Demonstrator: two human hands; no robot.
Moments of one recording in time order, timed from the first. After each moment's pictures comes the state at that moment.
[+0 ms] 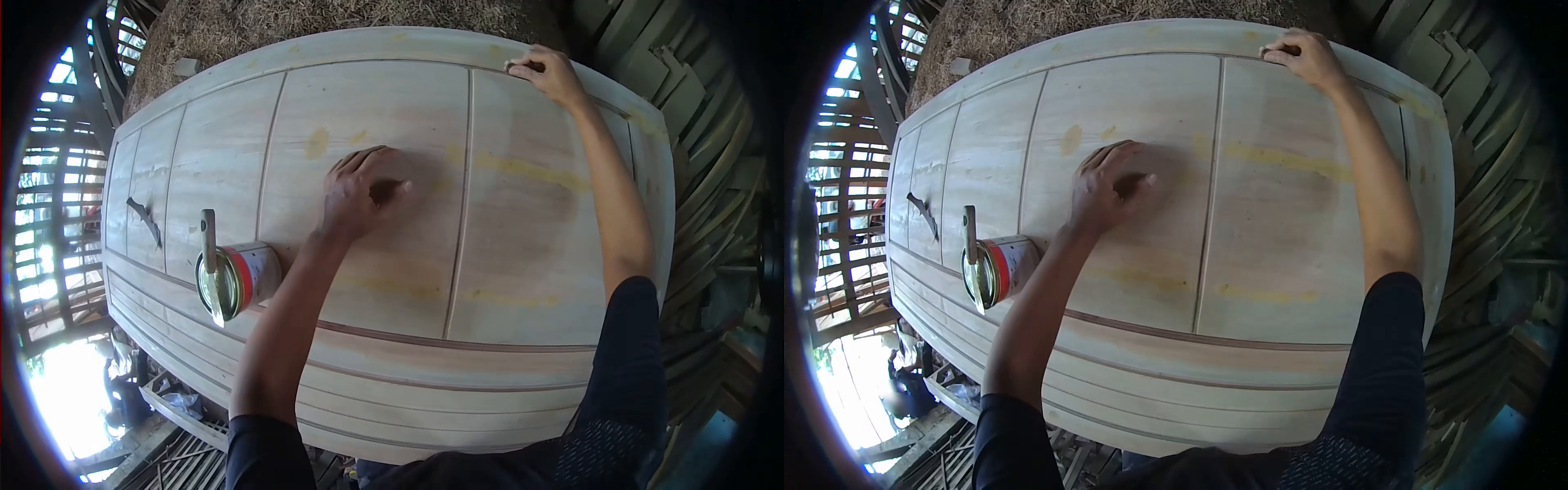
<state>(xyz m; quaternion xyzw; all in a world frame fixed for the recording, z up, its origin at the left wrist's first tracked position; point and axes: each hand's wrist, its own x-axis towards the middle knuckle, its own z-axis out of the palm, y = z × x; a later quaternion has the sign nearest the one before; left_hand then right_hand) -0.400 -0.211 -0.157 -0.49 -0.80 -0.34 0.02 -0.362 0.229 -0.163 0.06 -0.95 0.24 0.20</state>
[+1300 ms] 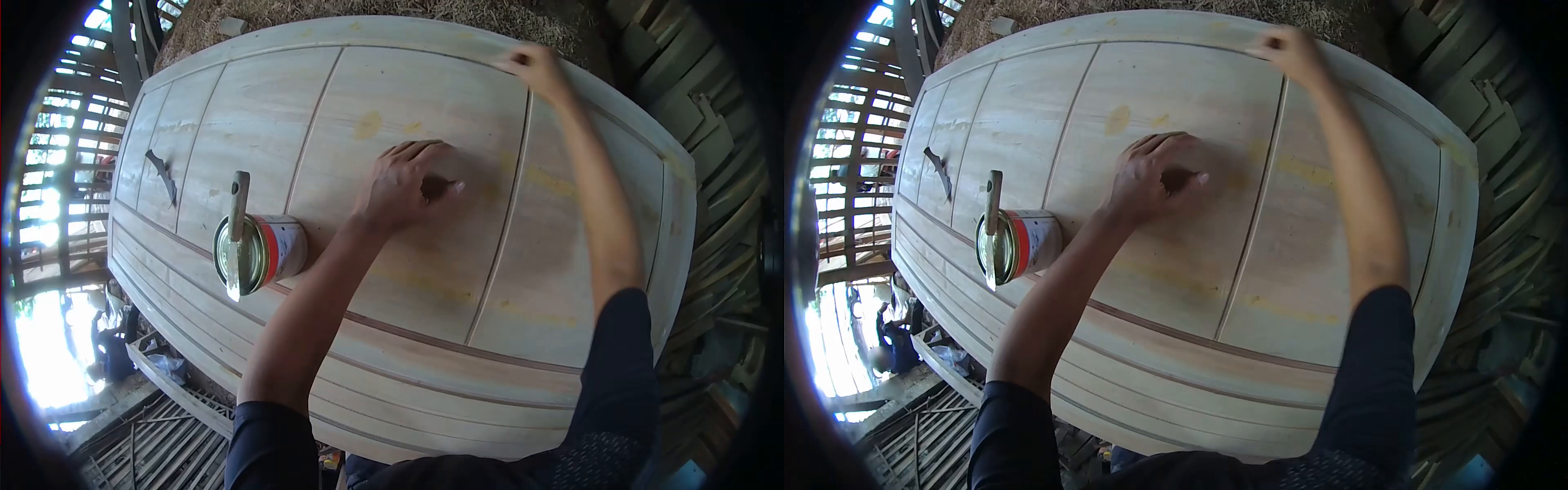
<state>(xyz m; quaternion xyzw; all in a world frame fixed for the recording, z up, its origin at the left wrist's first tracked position) -0.399 -0.215 -0.161 -0.49 -0.79 -0.36 0.03 -0.444 0.156 -0.184 0.01 -0.93 0.31 0.17</state>
